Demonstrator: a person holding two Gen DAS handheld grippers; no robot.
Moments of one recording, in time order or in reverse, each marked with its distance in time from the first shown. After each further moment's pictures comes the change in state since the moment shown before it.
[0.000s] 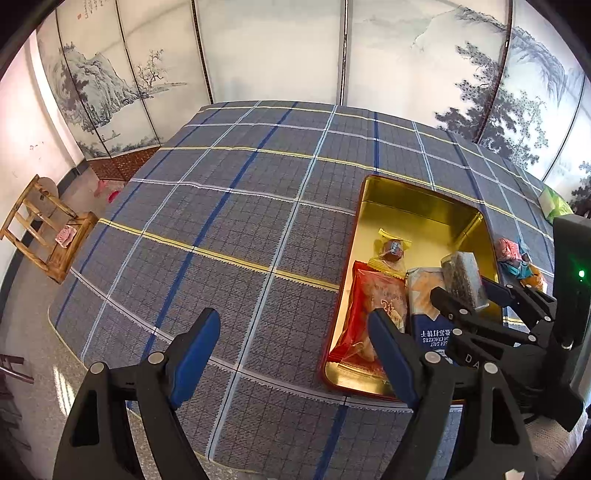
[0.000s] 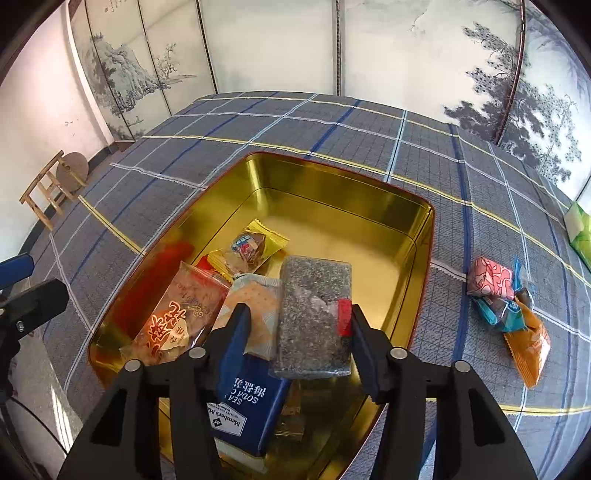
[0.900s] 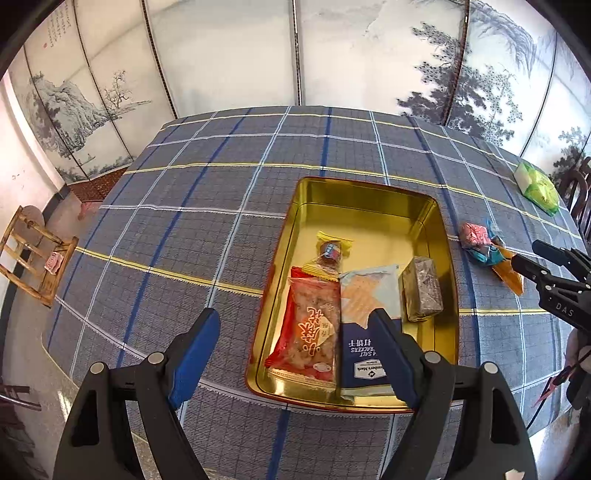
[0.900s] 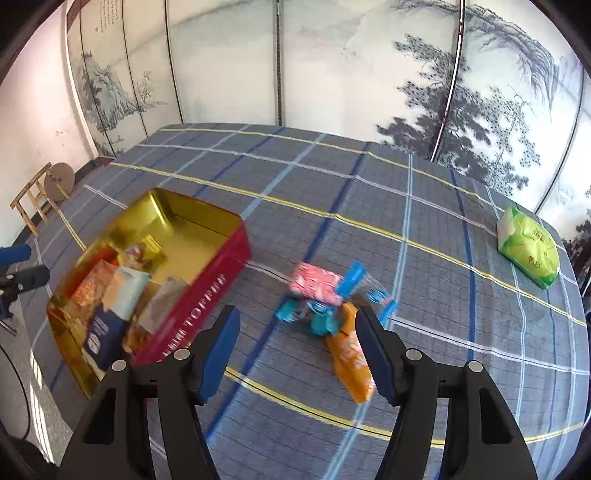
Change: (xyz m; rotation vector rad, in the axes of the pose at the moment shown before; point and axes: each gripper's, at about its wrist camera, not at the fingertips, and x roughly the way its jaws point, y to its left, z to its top) left arm -0.005 -0.064 0.009 0.118 0.005 -0.033; right arm -0.063 -0.162 -0.018 -0.009 -0.068 -0.083
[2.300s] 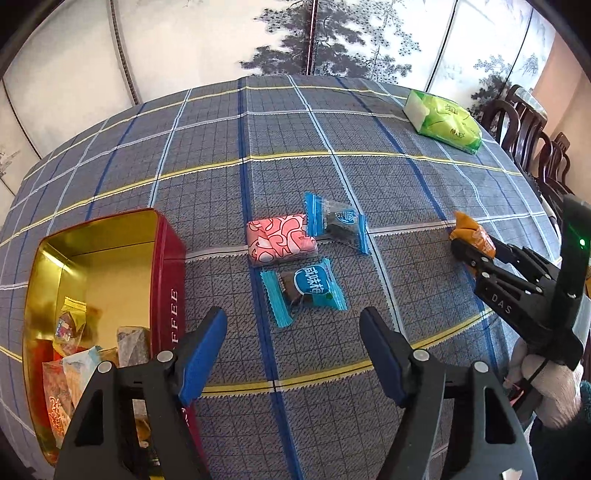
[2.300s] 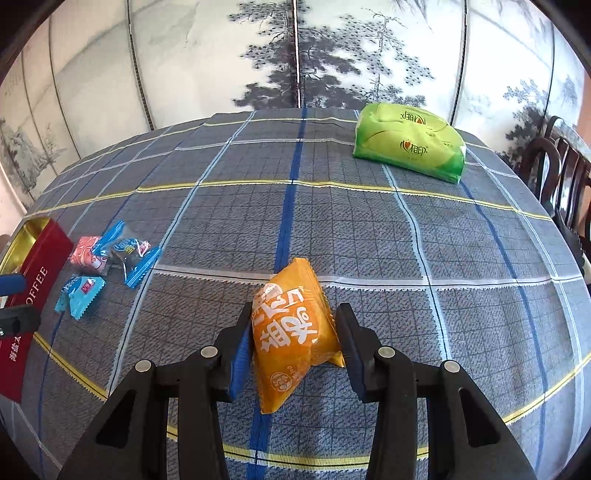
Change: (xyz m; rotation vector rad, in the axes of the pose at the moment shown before) left arm 0.081 -0.222 0.035 0.235 0.097 -0.272; right arm 0.027 -0.162 -0.076 0.300 -0.025 -0.195
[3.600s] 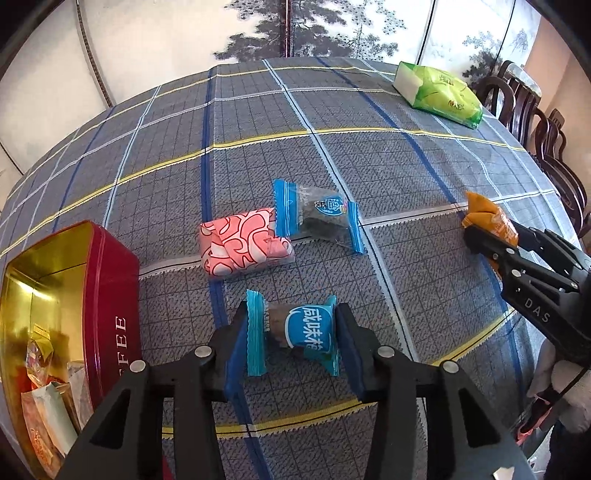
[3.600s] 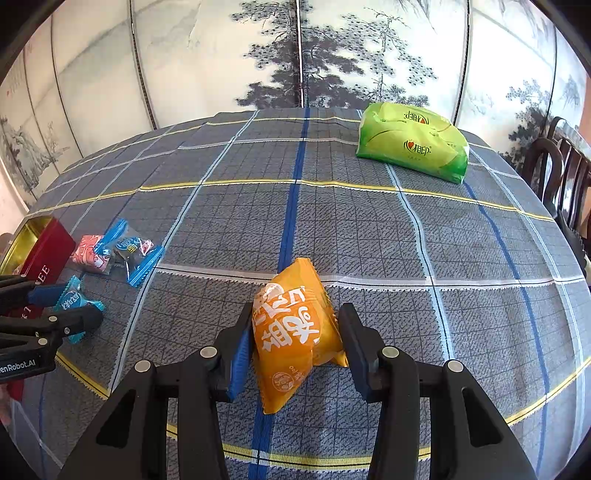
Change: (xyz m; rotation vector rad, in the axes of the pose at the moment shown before) left arm 0.044 -0.019 0.004 0.084 0.022 0.000; right arm 0.001 0.000 0.000 0.002 0.001 0.014
